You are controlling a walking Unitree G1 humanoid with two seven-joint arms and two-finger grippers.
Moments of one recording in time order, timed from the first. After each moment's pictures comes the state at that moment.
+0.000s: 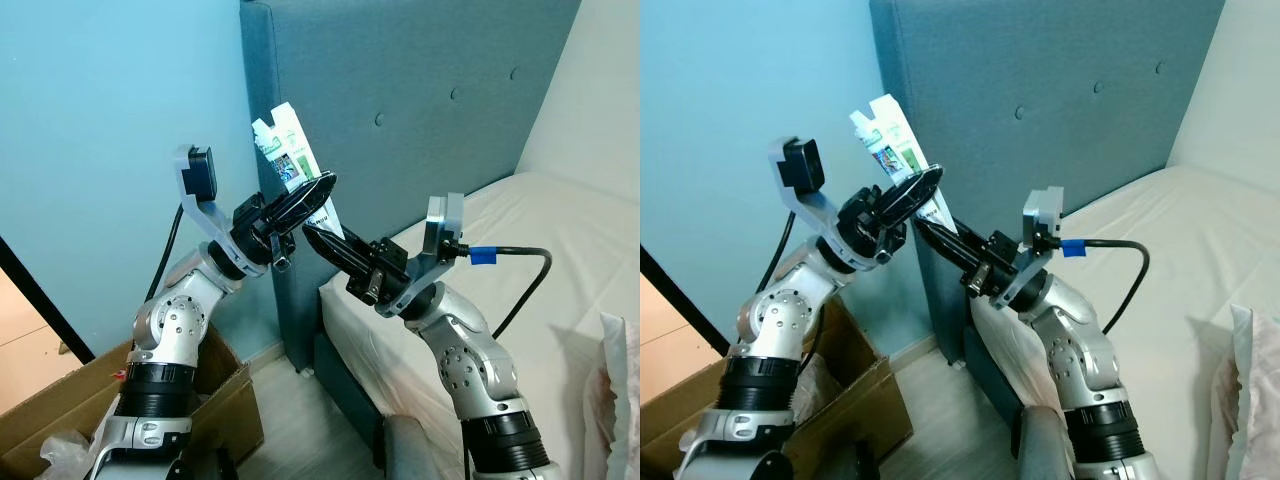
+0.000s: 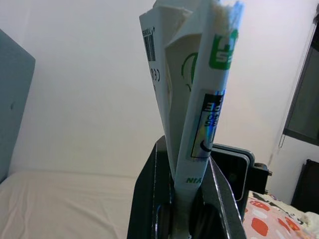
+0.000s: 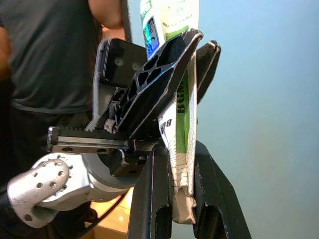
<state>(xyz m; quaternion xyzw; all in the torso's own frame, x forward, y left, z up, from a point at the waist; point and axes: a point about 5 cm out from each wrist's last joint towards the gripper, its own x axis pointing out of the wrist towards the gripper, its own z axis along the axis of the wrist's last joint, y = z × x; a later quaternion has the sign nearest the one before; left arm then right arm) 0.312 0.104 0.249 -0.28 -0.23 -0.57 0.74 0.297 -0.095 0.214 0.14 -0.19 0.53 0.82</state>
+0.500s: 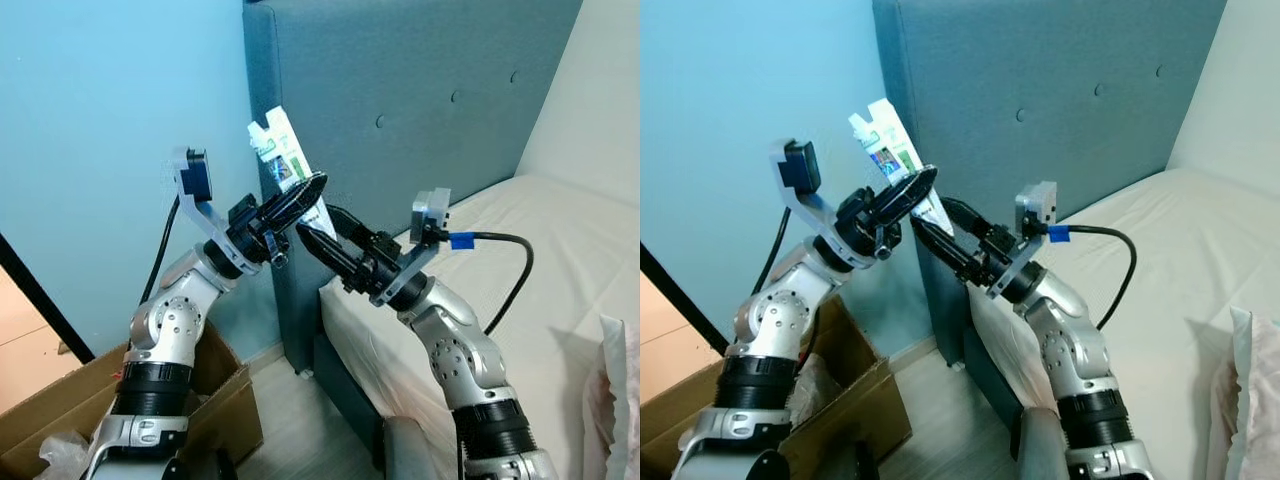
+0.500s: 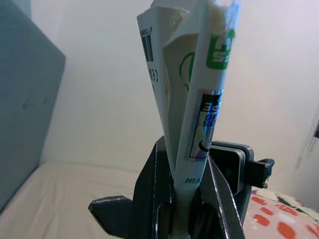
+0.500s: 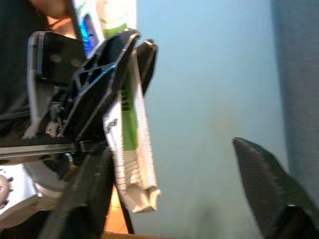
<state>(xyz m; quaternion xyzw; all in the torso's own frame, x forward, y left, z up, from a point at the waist) 0.321 0.110 0.240 -0.27 -0.22 -0.53 0.77 0.318 -0.099 0.202 0.16 -0.15 0.45 0.86</state>
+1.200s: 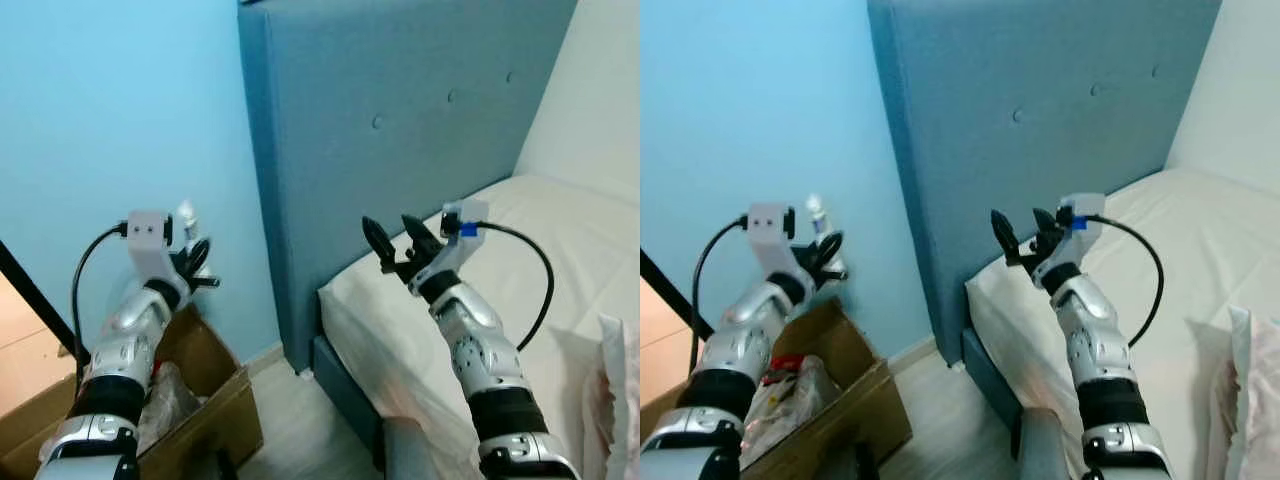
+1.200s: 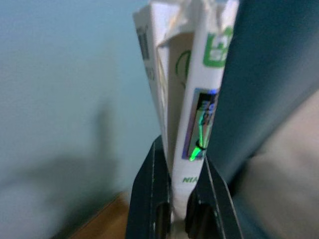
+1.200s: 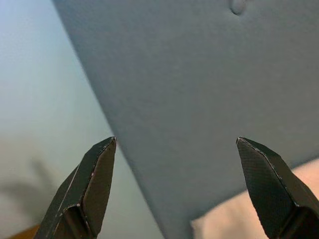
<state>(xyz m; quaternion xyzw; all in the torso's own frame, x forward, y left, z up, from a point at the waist) 0.348 0.229 0.120 -0.04 0.02 -0.04 1.00 0.353 -0.168 0.158 0.10 -0.05 0.16 0.98</state>
